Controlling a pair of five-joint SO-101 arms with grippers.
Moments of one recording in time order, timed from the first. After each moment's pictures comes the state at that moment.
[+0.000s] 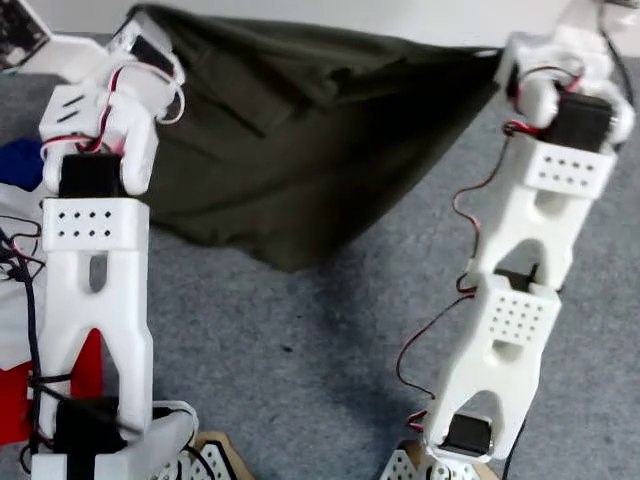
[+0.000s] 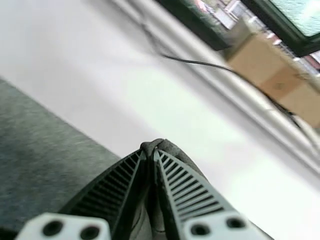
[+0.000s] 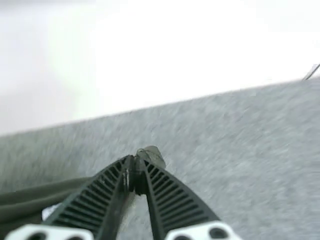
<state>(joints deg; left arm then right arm) -7.4 -17.7 2.9 31.9 37.6 9.6 38.9 -94.0 86.7 -1.6</state>
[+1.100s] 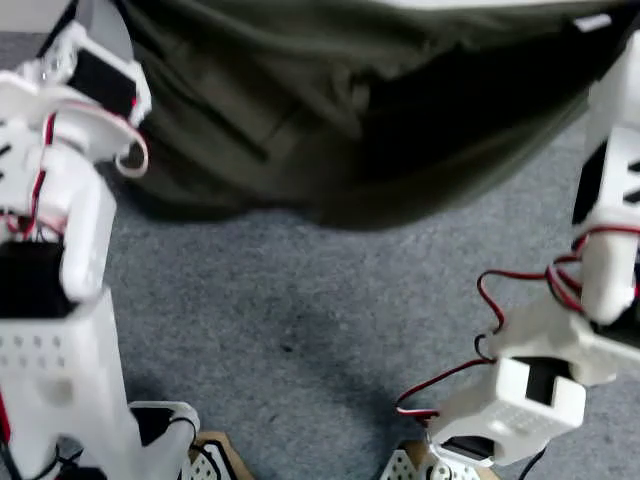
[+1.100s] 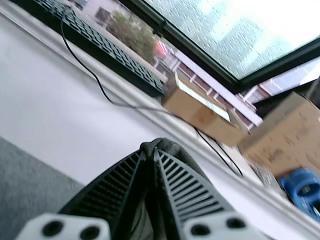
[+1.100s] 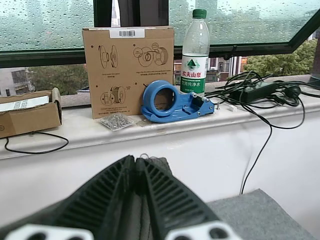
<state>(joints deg) -5.7 -37.8 -5.1 49.0 37.6 15.2 5.0 -95.3 91.7 -1.6</state>
